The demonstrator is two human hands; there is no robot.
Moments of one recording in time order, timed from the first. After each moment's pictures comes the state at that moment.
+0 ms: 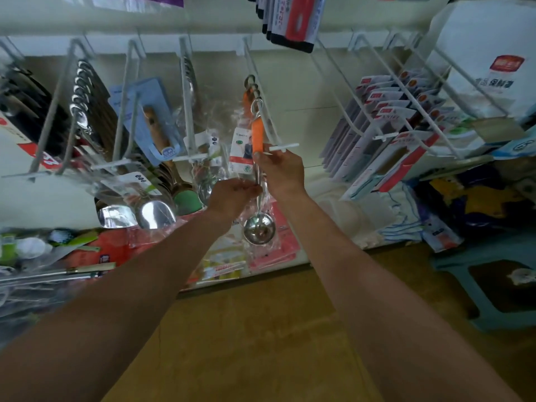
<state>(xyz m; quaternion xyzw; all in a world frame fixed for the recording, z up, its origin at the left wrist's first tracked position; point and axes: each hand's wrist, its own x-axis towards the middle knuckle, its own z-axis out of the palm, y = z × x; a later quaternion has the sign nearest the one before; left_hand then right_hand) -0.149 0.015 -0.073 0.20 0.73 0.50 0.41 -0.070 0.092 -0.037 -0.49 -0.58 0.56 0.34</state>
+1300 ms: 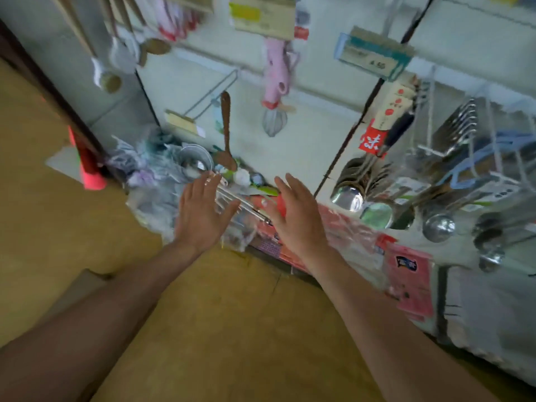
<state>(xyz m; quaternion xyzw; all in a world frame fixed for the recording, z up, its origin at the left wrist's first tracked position) -0.383 -0.538 -0.076 0.20 0.94 0.26 -0.02 -0.305 -0.348 -0.057 -0.09 -0.96 0.25 0.08</state>
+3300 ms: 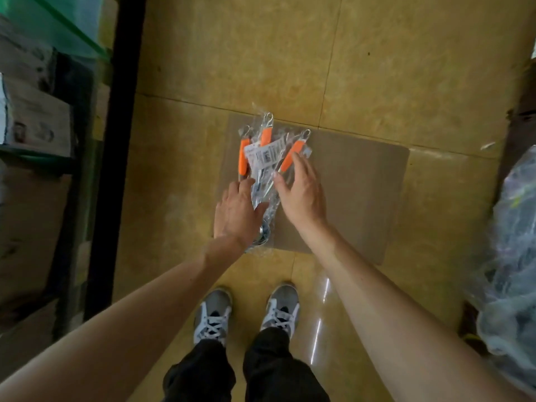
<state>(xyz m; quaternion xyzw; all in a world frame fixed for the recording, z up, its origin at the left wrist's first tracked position) -0.221 -1.132 -0.550 -0.49 0.79 0.33 0.13 -0.344 -1.075 -0.564 0.31 -0.88 0.23 -0.29</state>
